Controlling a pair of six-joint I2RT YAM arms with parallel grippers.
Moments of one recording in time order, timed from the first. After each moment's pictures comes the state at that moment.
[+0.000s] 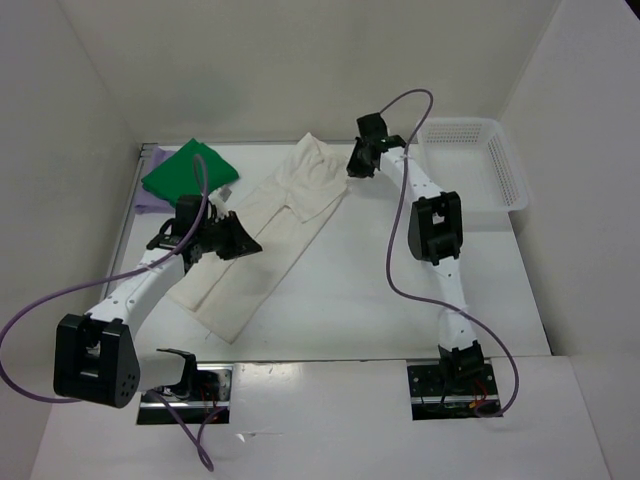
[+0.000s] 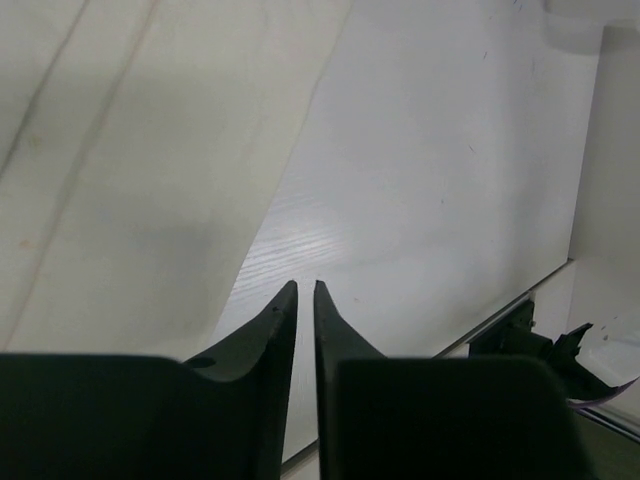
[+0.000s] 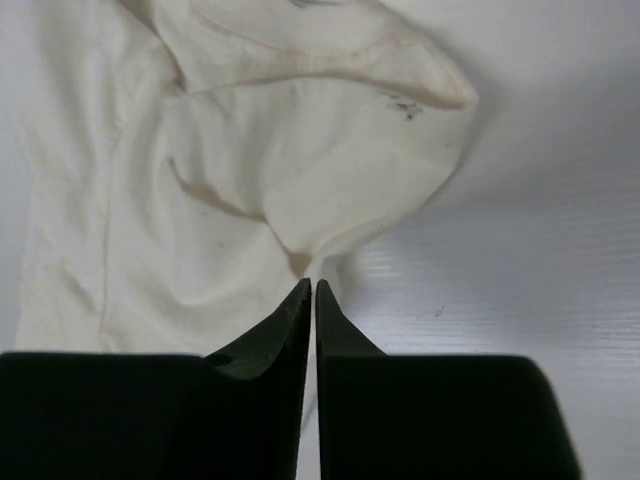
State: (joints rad) left arm -0.15 1.25 0.82 -0.32 0.49 -0.55; right arm 0.30 2.51 2.29 -0.67 -0.01 0.63
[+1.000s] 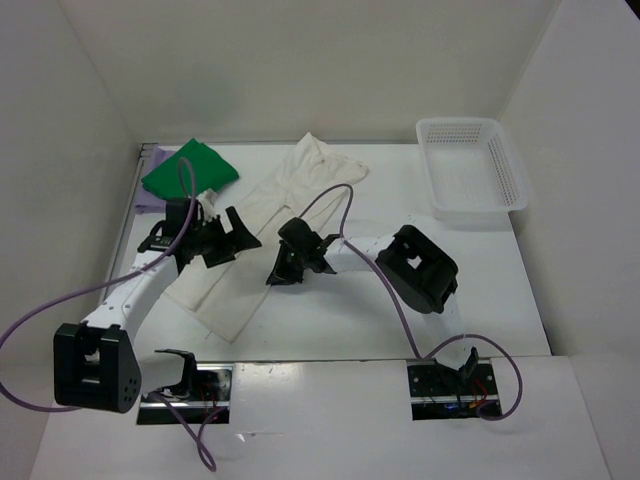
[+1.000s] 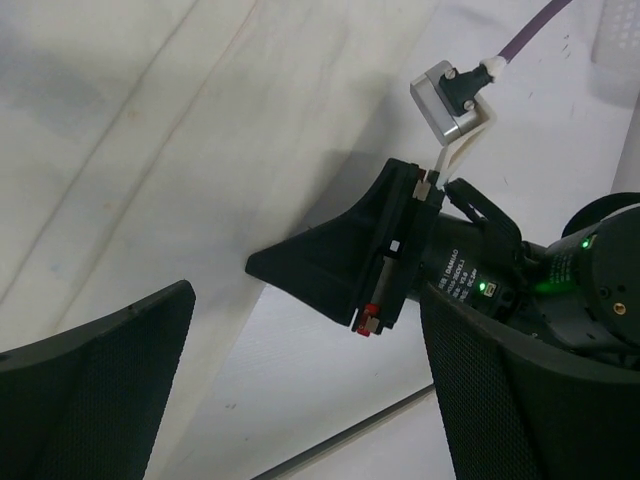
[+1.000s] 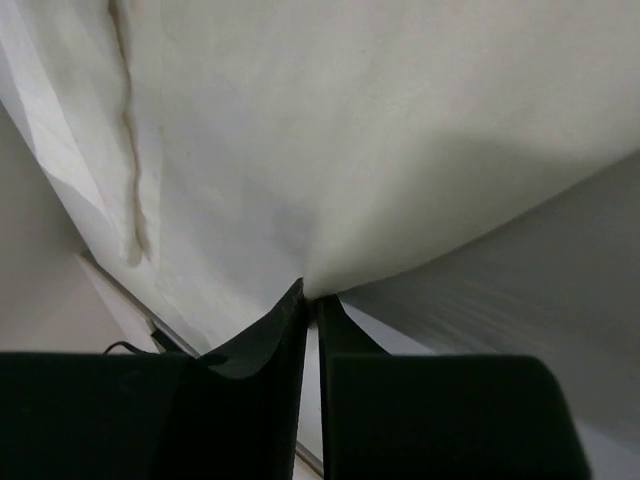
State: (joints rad) left arm -0.08 1.22 0.81 -0.40 0.42 -0.57; right arm 0.88 2.09 1.29 -0.05 -0.22 1.11
